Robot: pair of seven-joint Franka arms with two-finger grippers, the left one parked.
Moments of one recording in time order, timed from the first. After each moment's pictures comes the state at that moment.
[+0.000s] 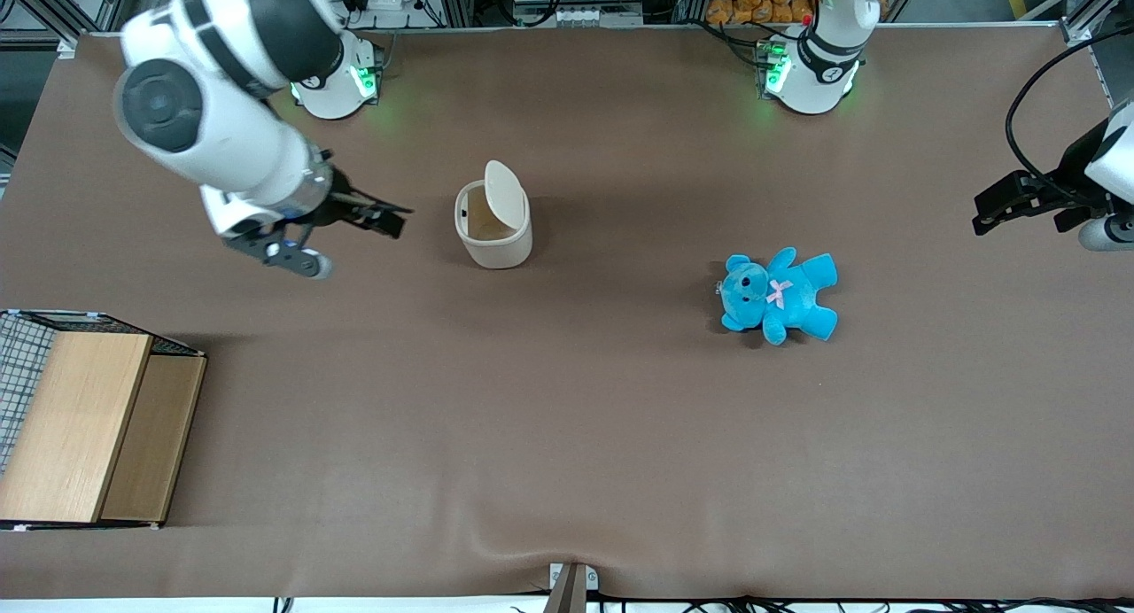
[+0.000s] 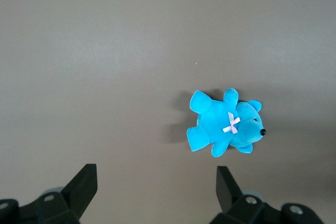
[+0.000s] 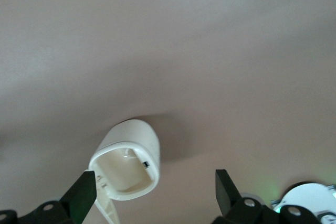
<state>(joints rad) 0.22 0.14 0.14 -1.66 0.15 1.62 0.67</state>
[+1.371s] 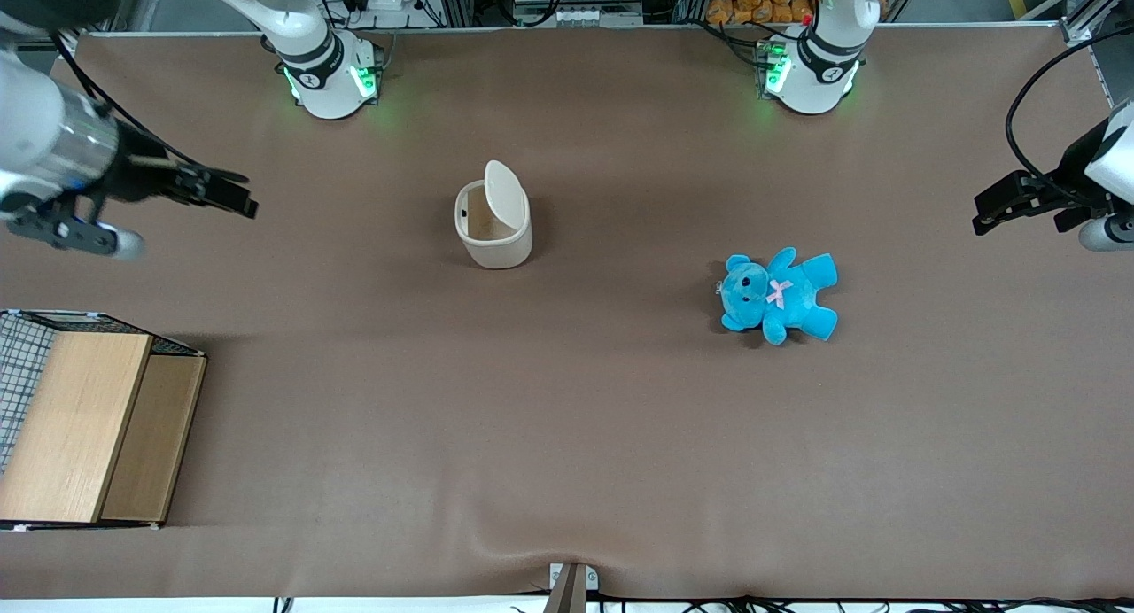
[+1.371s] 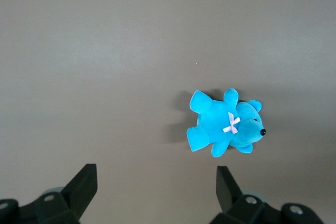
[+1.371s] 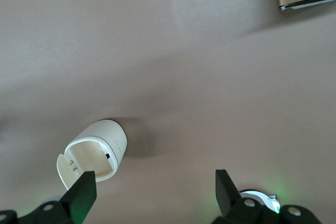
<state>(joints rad) -0.03 0.05 0.15 -1.50 0.15 1.40 0.39</state>
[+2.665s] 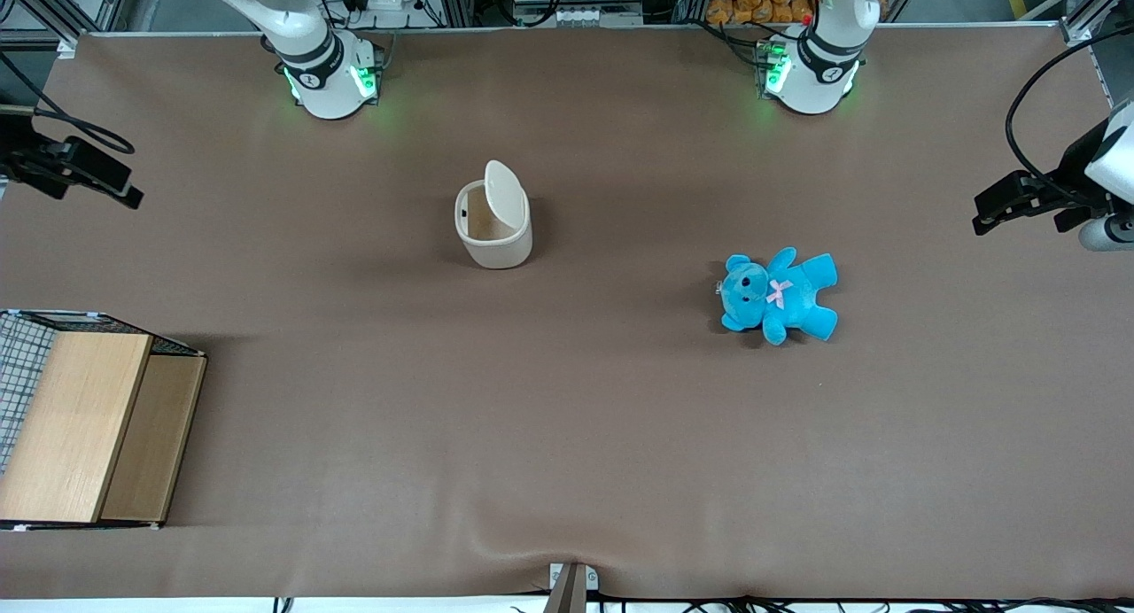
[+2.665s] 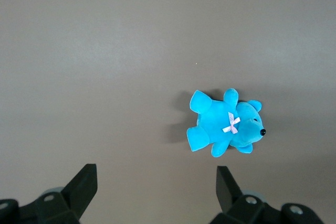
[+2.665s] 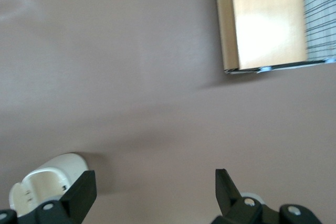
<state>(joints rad) -0.04 -0.01 0.04 -1.47 0.02 1.48 0.17</state>
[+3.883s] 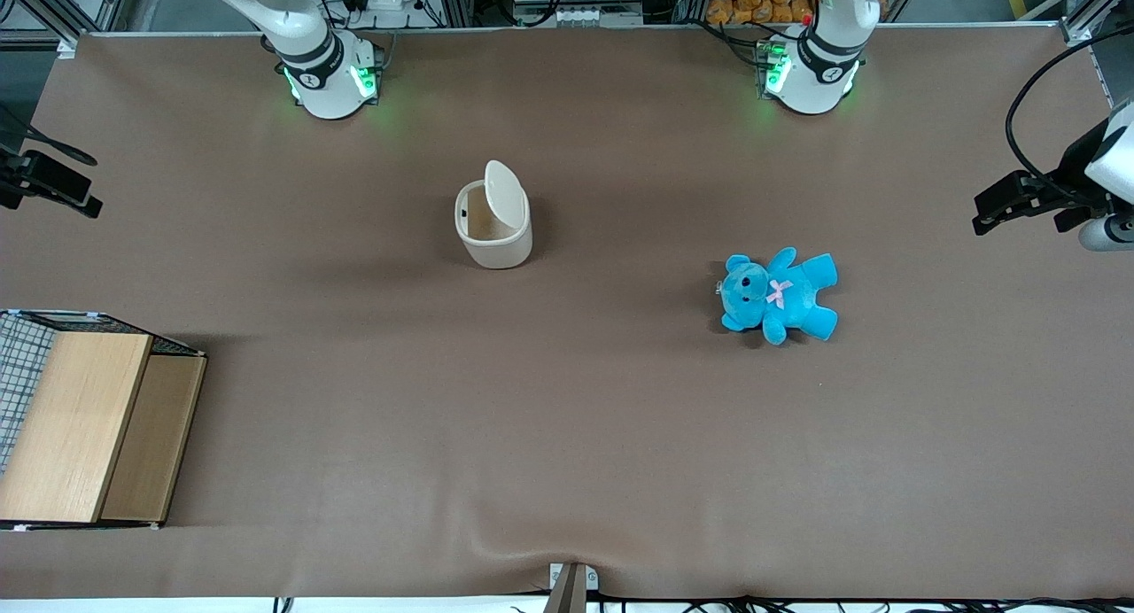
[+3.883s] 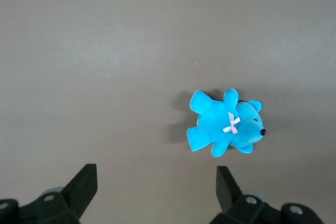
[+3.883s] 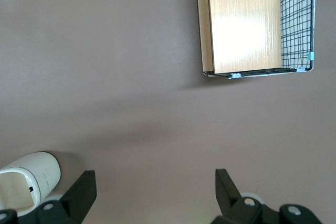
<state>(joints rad) -0.04 0.02 -0.03 -1.47 0.00 1.48 0.05</state>
